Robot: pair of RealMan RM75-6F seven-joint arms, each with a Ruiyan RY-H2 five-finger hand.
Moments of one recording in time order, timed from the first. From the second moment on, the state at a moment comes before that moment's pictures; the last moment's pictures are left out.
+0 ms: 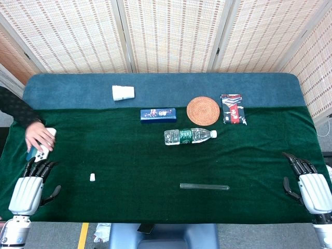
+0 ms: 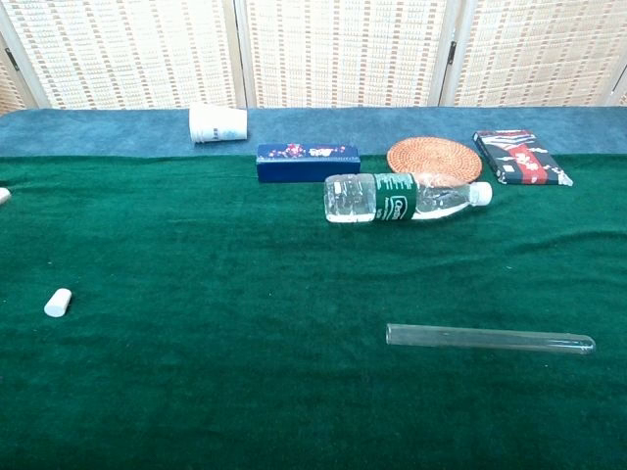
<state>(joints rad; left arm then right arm) -0.11 -1.16 -0.03 -1.82 1.52 1.49 0.24 0.04 -1.07 0.02 -1.62 -1.61 1.55 0.16</state>
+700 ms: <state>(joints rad) -0.14 -1.18 -0.04 -1.74 1.57 1.48 0.19 0.05 -1.06 0.02 -1.65 -1.63 1.55 0.14</state>
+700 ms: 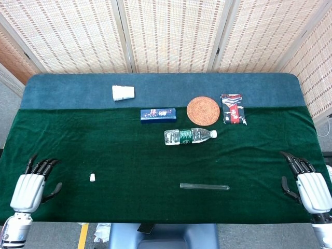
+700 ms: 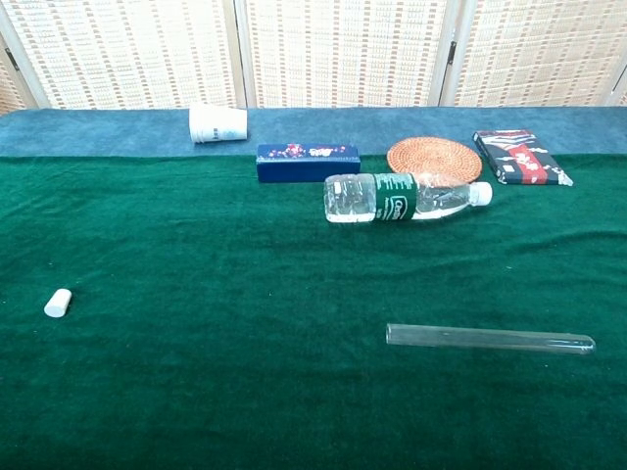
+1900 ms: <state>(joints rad) -0.45 -1.39 -0.04 -1.46 1.51 1.08 0.26 0.06 -1.06 0.02 -1.65 -1.60 1.51 0.13</state>
